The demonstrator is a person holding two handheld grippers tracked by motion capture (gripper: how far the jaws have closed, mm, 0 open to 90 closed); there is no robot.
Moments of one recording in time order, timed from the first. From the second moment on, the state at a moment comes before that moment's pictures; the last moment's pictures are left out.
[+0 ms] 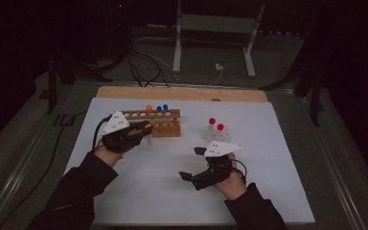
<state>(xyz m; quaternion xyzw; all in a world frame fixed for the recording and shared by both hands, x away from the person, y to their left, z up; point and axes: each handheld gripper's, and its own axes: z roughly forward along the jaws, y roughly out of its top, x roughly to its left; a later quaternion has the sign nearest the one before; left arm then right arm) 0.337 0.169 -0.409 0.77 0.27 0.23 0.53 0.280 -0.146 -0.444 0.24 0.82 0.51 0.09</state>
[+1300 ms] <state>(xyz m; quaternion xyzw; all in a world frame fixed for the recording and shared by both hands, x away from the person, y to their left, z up) 0.435 0.182 -0.424 0.73 0.37 0.28 0.51 0.282 -0.151 -0.444 0.23 0.81 0.52 0.09</state>
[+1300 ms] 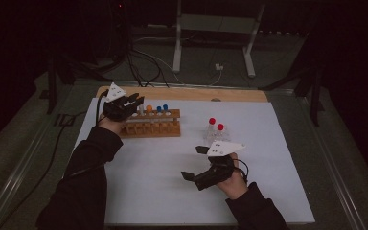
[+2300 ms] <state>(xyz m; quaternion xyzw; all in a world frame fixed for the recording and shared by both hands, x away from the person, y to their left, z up) 0.442 0.177 -0.452 0.75 0.39 0.26 0.47 0.282 -0.153 -0.442 0.23 0.81 0.52 0.09</state>
